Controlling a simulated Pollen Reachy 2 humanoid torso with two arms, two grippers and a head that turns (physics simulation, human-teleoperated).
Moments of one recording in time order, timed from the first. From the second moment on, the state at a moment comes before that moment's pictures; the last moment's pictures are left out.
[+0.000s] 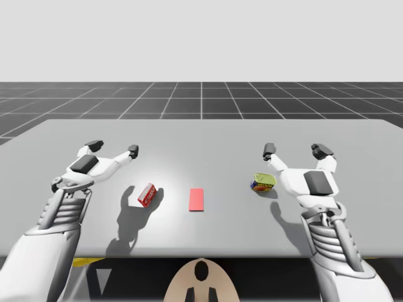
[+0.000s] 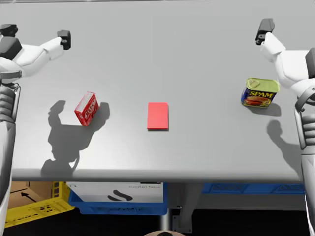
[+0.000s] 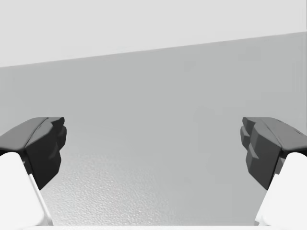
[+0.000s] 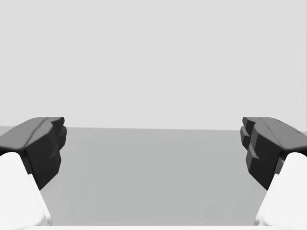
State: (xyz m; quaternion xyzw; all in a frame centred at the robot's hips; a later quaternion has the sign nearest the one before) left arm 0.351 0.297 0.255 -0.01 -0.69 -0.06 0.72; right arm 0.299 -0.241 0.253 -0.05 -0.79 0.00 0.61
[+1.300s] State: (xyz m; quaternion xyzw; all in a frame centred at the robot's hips) left arm 0.296 0.283 0.284 -0.09 -0.66 -0.10 0.74; right arm 0.300 -0.242 0.250 -0.05 -0.79 -0.01 0.61
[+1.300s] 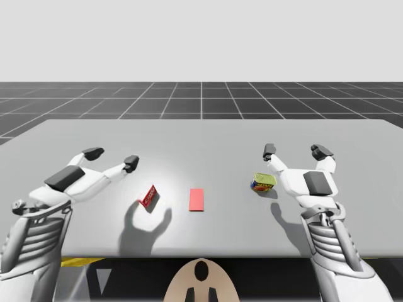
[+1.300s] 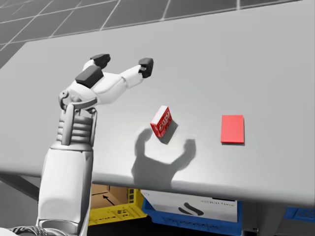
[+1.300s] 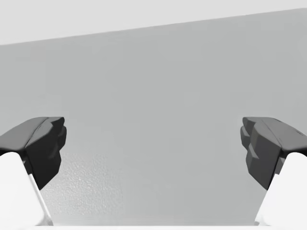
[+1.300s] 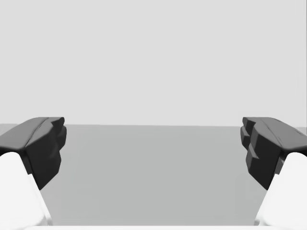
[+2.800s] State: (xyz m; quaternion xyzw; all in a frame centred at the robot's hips) left arm 0.278 0.229 0.164 -0.07 -0.51 -0.13 0.85; right arm 0.297 -0.241 0.252 -0.05 -0.80 -0.01 0.60
